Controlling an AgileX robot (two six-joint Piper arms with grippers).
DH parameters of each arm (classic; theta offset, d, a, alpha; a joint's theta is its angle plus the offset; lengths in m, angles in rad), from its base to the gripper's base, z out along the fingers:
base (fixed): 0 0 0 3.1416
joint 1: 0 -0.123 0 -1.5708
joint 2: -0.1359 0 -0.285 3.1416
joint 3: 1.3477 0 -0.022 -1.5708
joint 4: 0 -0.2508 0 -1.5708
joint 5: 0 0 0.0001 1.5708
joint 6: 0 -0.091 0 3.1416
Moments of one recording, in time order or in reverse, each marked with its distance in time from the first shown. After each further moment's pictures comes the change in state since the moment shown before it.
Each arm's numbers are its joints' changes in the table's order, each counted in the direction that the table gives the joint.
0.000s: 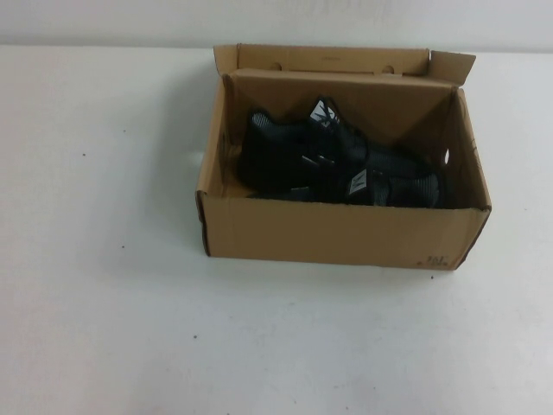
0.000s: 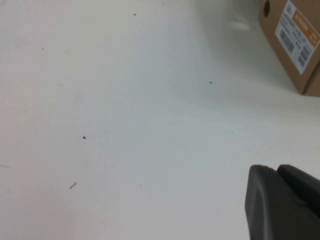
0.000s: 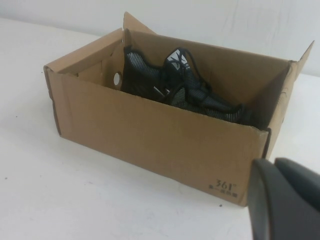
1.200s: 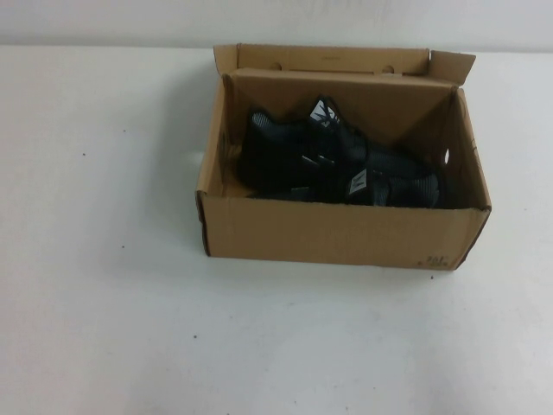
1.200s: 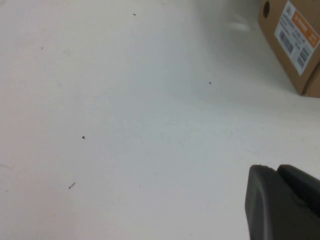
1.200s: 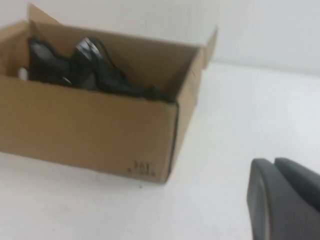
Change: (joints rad) right arm 0.178 0.117 0.114 0.147 0.041 -0.113; left arm 0.000 0.000 0.000 0.002 0.001 0.002
